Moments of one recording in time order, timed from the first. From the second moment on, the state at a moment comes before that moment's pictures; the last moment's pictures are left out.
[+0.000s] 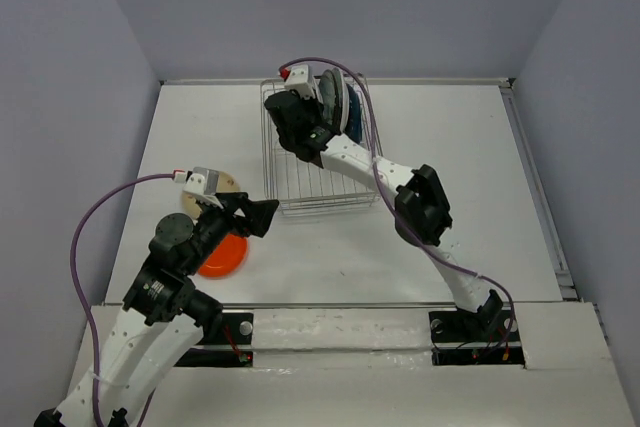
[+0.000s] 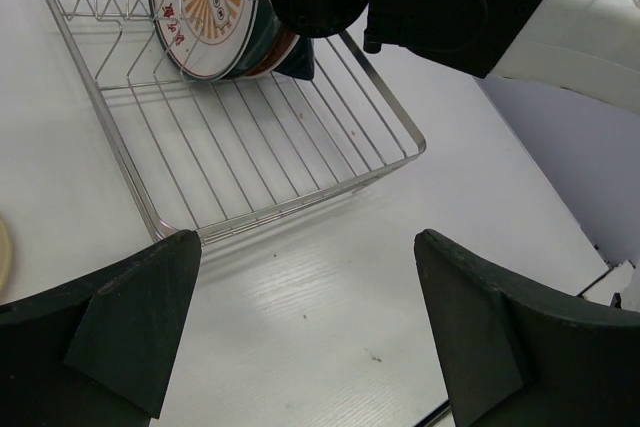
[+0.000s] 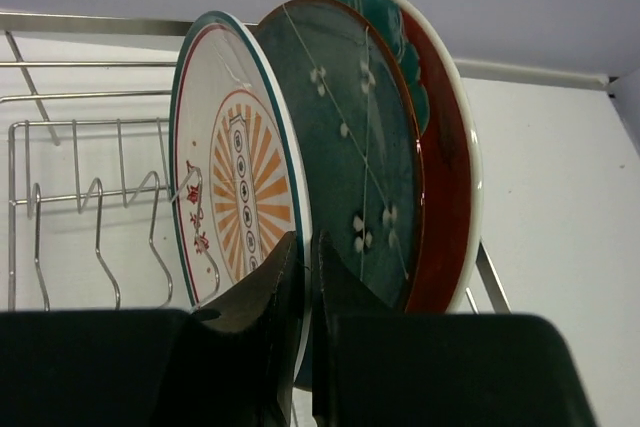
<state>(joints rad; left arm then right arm) -0.52 0.37 0.57 -0.29 0.04 -0.45 0.86 2.37 2.22 -0.26 1.09 0.06</state>
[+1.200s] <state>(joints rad) -0.08 0.73 0.57 -0.29 0.06 -0.51 0.75 1.20 0.95 -0.30 0.18 0.40</state>
